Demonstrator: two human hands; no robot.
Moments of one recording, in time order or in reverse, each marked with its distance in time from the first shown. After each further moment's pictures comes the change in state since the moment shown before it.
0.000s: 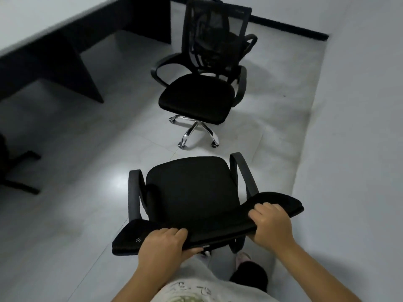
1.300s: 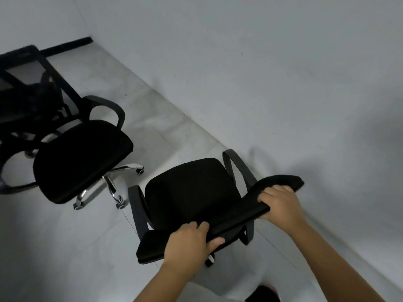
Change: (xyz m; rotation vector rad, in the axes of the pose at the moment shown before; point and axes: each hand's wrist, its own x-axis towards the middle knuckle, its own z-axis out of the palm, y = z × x) left_hand 0.106 -0.270 -0.021 0.067 -0.499 1.119; right_hand 0.097 -0.309 0.035 -0.481 0.018 1.157
